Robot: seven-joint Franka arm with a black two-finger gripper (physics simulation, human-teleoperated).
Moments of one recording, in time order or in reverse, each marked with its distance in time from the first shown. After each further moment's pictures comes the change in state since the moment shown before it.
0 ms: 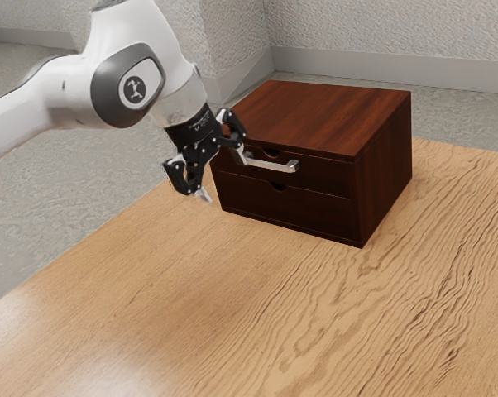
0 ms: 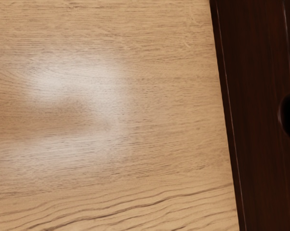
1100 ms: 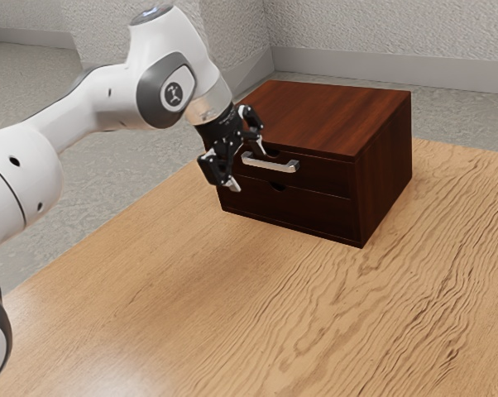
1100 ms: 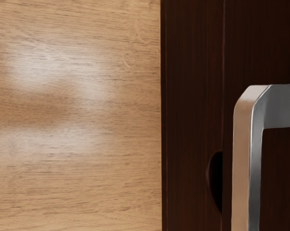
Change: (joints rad) arm 0.016 0.256 -0.002 0.263 0.001 0.036 -0.111
